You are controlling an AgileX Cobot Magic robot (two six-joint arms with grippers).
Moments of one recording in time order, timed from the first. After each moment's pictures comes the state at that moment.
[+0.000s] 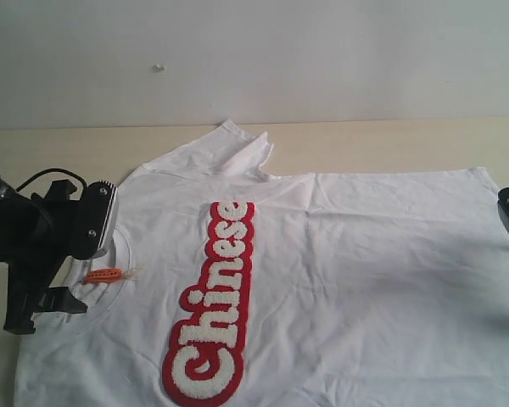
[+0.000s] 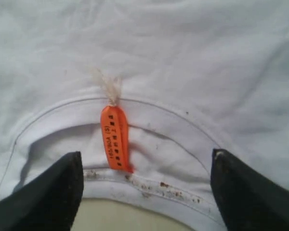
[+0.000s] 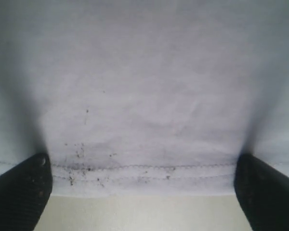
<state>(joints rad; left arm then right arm) -0.29 1.72 -0.85 -0.34 0.49 1.64 -0.37 2.04 -1.16 -0.08 0.84 -1.66</state>
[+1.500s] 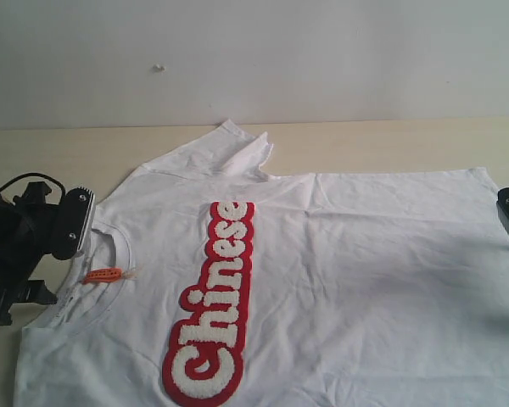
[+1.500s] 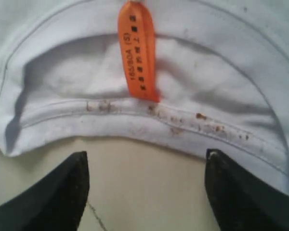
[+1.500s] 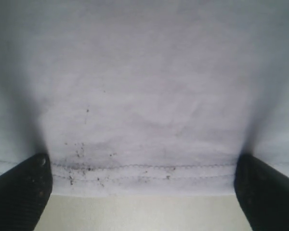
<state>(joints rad) -0.20 1.82 -0.89 -0.15 0.42 1.55 -0.37 2.04 -1.16 -0.09 0.85 -1.66</state>
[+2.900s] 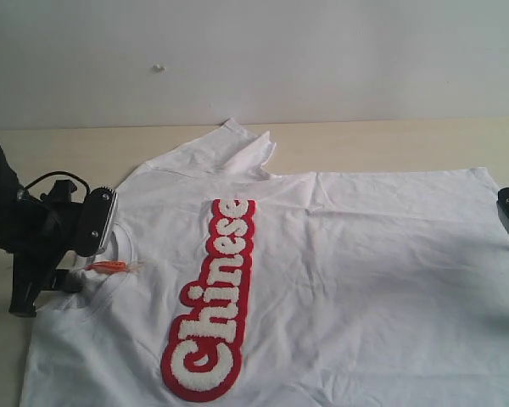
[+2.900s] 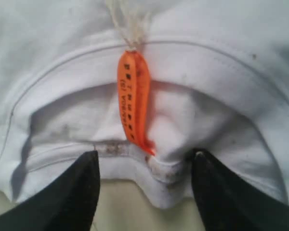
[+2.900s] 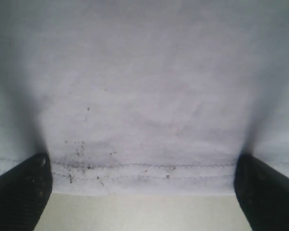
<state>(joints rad) -0.23 1.93 -0.94 -0.21 0.42 1.63 -0.37 2.05 -1.16 -0.08 0.85 -1.67</state>
